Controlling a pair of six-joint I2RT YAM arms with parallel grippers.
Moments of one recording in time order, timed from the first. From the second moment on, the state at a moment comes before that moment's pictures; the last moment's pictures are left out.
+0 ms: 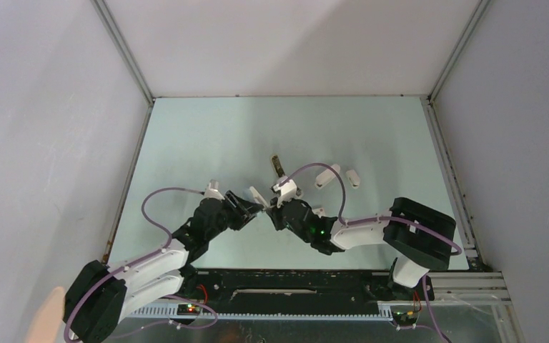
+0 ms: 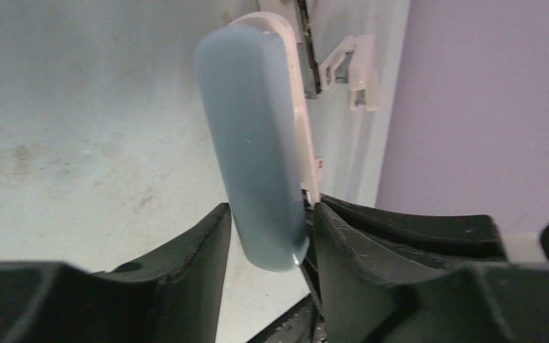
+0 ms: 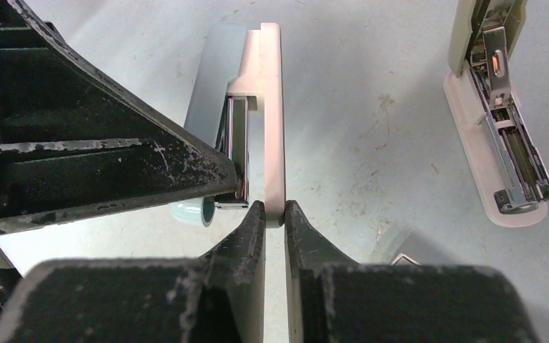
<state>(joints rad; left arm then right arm) -0.61 0.91 0.16 0.29 0.03 -1.26 1.15 1.66 0.66 0.57 0.38 0.42</state>
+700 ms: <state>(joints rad) -0.33 0.66 0.29 0.05 0.29 -1.21 1.14 1.37 0.48 0.65 0.42 0.24</state>
